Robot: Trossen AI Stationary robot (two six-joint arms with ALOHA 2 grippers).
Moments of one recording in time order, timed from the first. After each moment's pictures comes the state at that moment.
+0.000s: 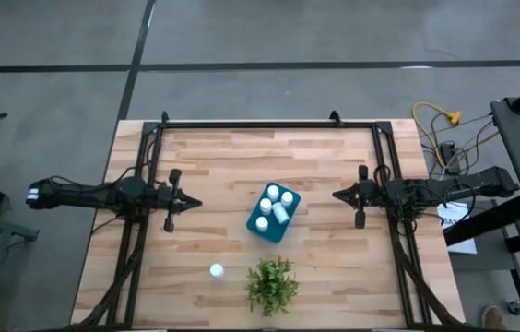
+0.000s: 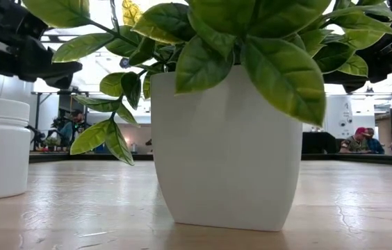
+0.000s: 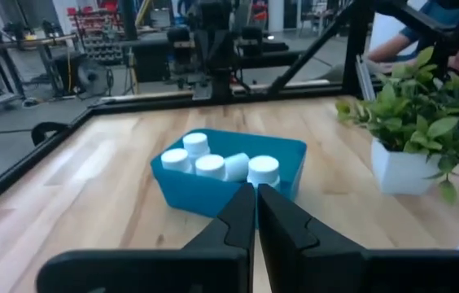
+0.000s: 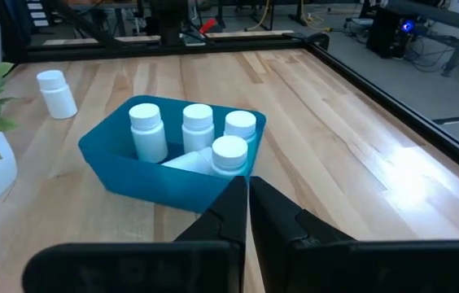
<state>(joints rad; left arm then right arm) -0.05 0.22 0.07 0.01 0.00 0.06 0.16 0.36 0.17 -0.12 0.32 0.13</state>
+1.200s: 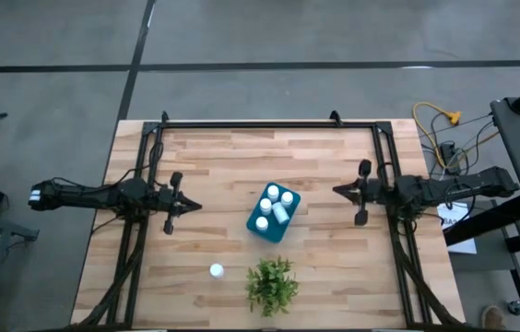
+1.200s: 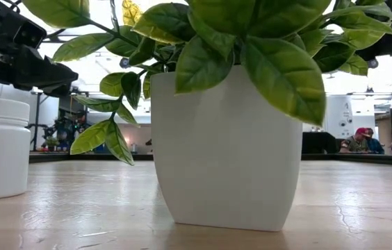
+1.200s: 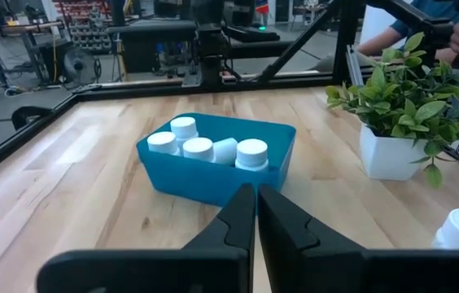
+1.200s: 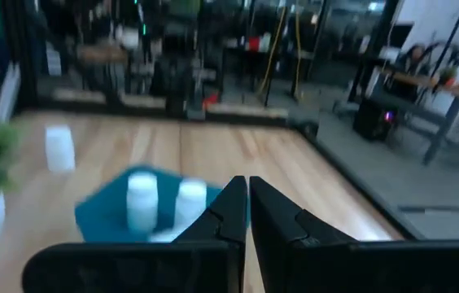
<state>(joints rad) -0.05 0.18 0.03 -0.03 0.03 0.03 0.16 0.36 0.17 0.13 0.32 -0.08</state>
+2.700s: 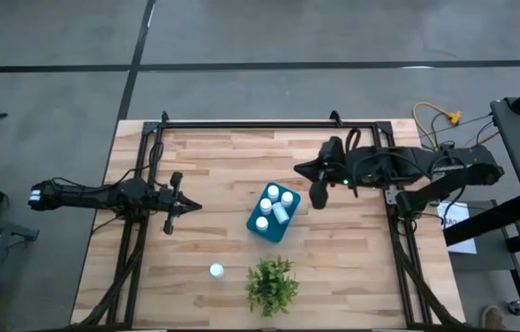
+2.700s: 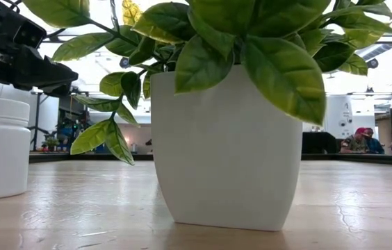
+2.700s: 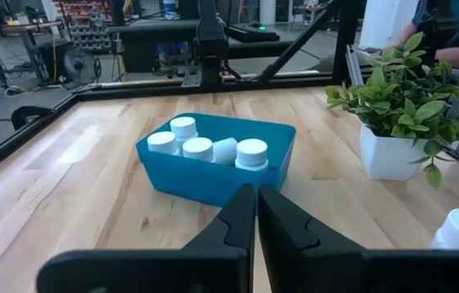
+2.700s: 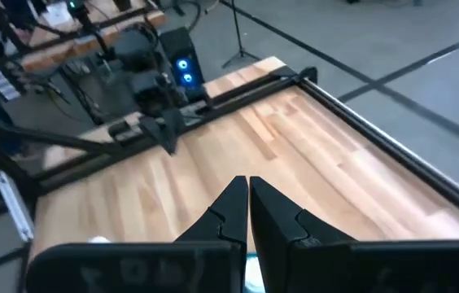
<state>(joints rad) -0.05 0.18 0.03 -0.03 0.03 0.03 0.15 1.27 1.38 -0.55 0.41 0.47</state>
